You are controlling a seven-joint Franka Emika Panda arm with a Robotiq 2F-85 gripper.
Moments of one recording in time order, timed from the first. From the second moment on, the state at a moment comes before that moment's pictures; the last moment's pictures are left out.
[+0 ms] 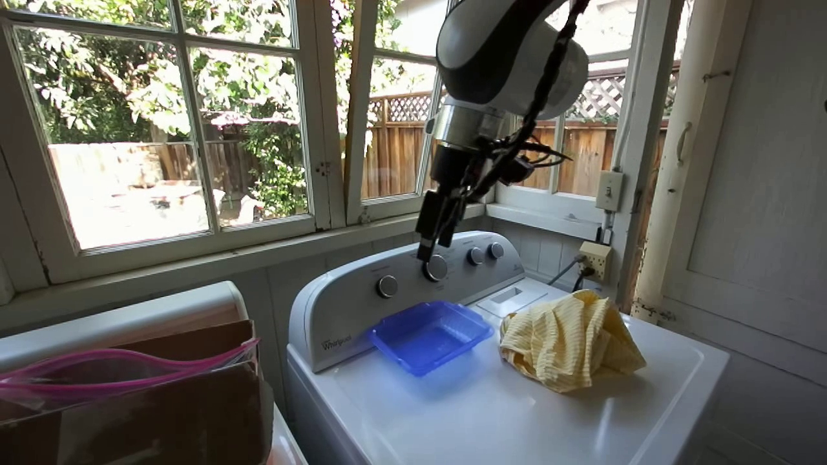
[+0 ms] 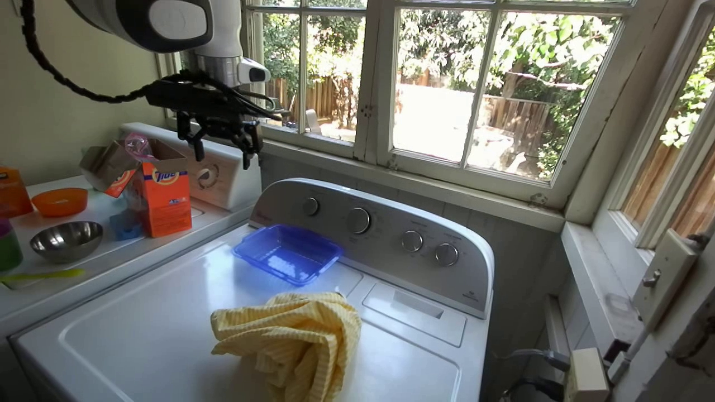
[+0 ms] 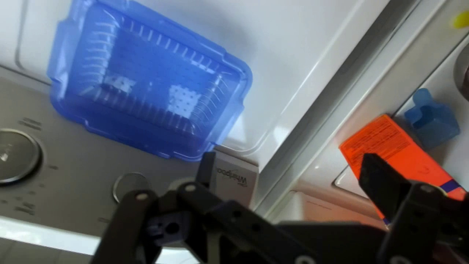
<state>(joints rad) 0.28 -0.15 0.08 -2.33 0.23 2.36 -0.58</state>
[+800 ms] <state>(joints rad) 0.29 0.06 0.23 -2.11 0.09 2.37 -0.65</state>
